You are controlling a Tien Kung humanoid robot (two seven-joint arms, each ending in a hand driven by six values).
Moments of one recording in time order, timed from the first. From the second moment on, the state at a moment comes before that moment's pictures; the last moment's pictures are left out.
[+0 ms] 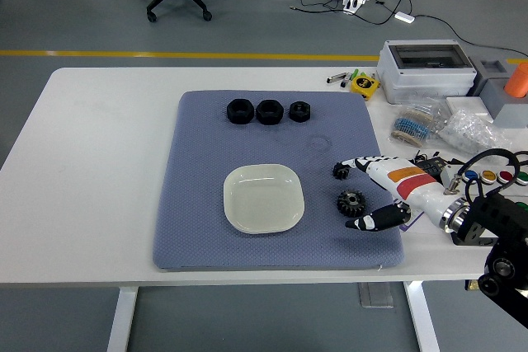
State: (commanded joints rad) left arm -0.03 0.06 -0.65 -0.18 0.72 0.18 0.15; right arm 0.51 -0.50 0.70 1.43 -2.03 -0.05 -0.02
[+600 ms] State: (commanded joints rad) left arm -0.03 0.06 -0.63 -0.18 0.73 0.18 0.15; right arm 0.64 -0.45 0.60 1.25 -1.98 0.03 0.02
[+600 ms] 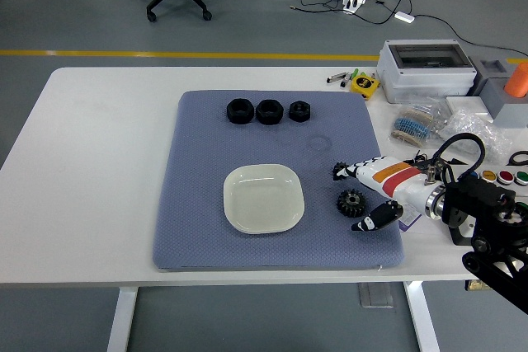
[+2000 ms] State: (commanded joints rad) left arm -0.03 0.07 -0.60 -0.18 0.72 0.19 0.14; right arm 0.71 -0.40 0.53 1.06 -1.91 0.02 0.06
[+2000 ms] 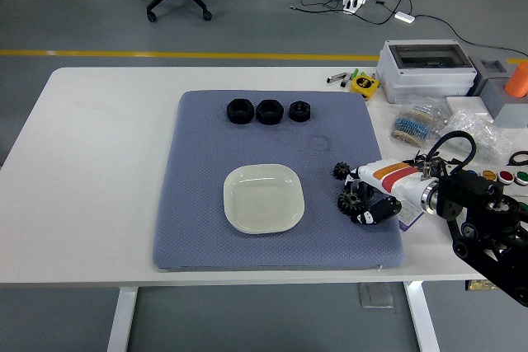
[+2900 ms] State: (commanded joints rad) left arm -0.04 0.07 -0.60 -0.18 0.72 0.19 0.15; right arm 0.73 -0.38 0.58 1.21 -1.95 0.03 0.04
